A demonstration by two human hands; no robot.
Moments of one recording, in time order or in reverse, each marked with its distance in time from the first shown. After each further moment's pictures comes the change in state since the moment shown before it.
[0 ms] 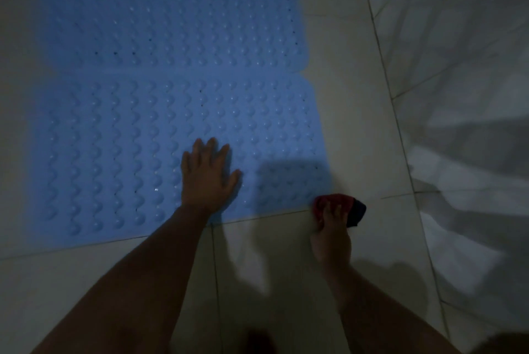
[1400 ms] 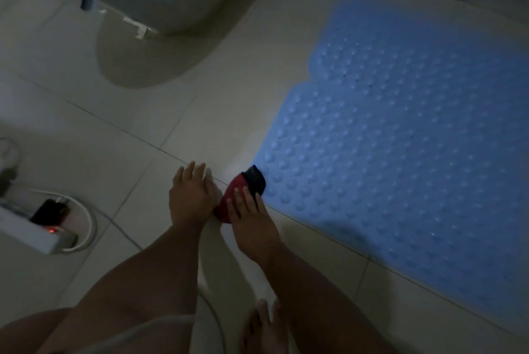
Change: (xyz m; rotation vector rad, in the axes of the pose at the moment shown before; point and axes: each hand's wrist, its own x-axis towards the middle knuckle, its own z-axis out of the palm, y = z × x) left_hand -0.242 -0.283 -0.135 -0.052 0.260 -0.930; right_hand -0.209 -0.384 0.184 -0.634 -0.159 -1.504
